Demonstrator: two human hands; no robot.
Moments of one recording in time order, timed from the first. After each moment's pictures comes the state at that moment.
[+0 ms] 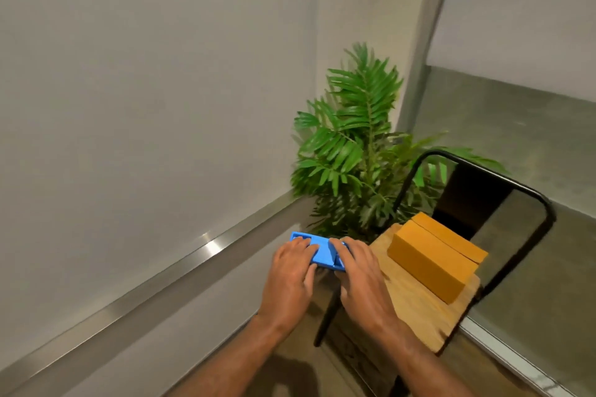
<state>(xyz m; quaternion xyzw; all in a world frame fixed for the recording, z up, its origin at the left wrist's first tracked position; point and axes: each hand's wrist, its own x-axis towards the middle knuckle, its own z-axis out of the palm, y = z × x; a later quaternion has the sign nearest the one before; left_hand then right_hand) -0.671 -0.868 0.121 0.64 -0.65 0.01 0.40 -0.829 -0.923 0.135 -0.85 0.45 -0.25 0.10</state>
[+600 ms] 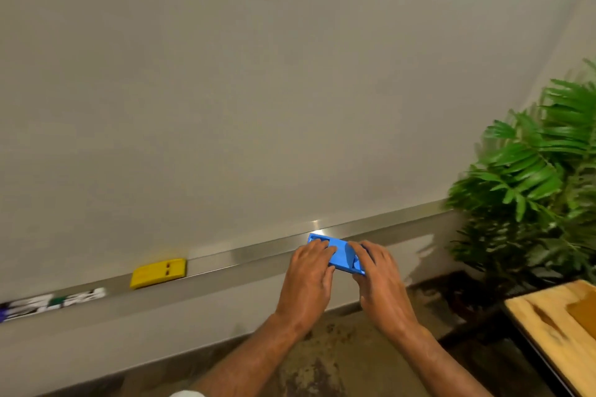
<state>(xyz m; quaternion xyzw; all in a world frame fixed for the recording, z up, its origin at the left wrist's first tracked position) -0.477 -0.631 0.123 0.78 -0.48 0.08 0.38 -0.598 -0.750 0.129 -0.92 0.25 -0.23 0.18</state>
